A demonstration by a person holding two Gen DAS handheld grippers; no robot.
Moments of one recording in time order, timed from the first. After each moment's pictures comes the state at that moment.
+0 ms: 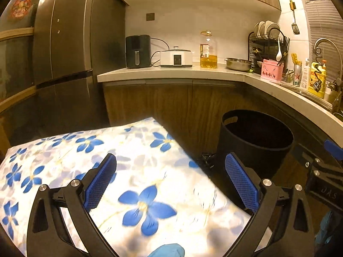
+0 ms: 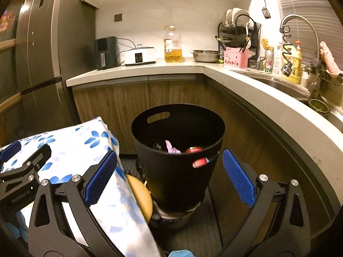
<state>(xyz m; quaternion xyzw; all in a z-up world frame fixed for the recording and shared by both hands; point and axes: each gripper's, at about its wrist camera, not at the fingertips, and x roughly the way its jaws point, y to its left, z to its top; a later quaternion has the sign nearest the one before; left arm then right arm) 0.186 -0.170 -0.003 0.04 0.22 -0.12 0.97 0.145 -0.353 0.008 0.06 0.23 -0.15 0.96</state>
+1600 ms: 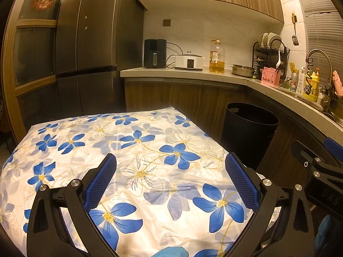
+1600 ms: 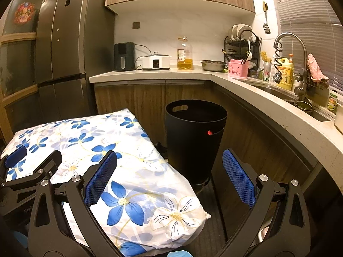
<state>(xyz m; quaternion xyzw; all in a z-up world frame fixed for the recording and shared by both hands) 0.059 -0.078 -0.003 0.01 0.21 -0.10 0.97 0.015 -0.243 0.022 0.03 0.20 -0.13 0.97</state>
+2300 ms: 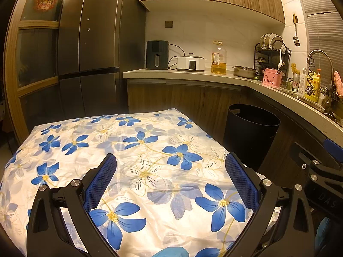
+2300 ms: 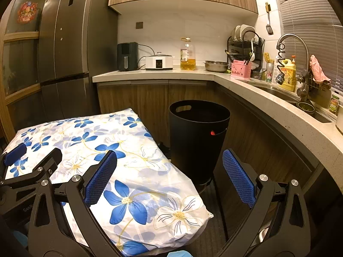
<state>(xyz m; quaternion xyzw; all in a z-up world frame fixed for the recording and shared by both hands) 0.055 -0.076 0.000 0.01 0.21 -0.09 0.97 0.013 -0.239 0.024 0.03 0.20 -0.13 0.97</state>
